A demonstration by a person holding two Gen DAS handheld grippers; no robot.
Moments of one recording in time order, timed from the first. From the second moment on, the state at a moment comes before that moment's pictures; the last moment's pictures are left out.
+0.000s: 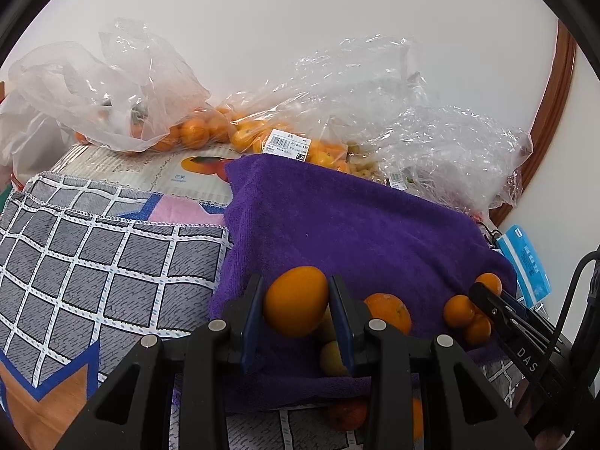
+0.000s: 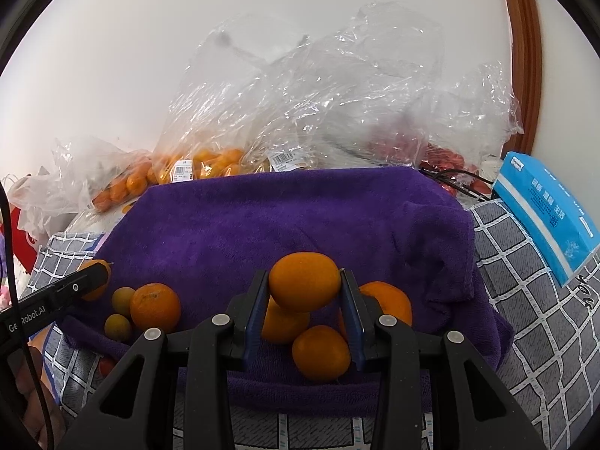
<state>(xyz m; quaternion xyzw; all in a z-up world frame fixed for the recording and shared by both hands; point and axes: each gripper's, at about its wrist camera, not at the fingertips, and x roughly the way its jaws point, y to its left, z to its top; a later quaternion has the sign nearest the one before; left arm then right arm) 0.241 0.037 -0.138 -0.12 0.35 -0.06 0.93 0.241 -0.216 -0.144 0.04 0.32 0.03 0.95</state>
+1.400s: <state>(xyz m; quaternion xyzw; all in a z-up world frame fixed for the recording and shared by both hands) 0.209 0.028 -0.112 -0.12 0.32 -0.07 0.94 0.190 -0.205 -0.095 0.00 0.26 0.01 0.96</state>
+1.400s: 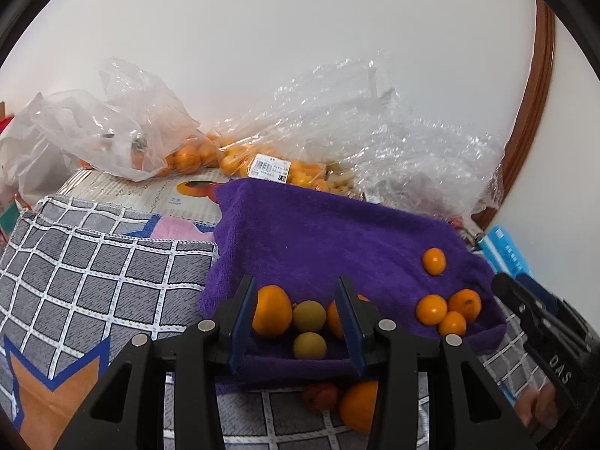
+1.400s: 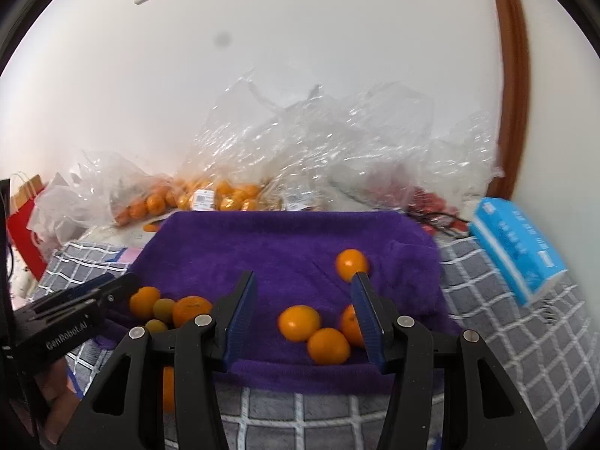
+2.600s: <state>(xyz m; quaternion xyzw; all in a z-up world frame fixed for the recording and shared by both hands) 0.141 0.084 -0.157 -0.06 0.40 0.00 0.91 0.163 -0.139 -0.159 0.05 0.38 0.13 0.91</state>
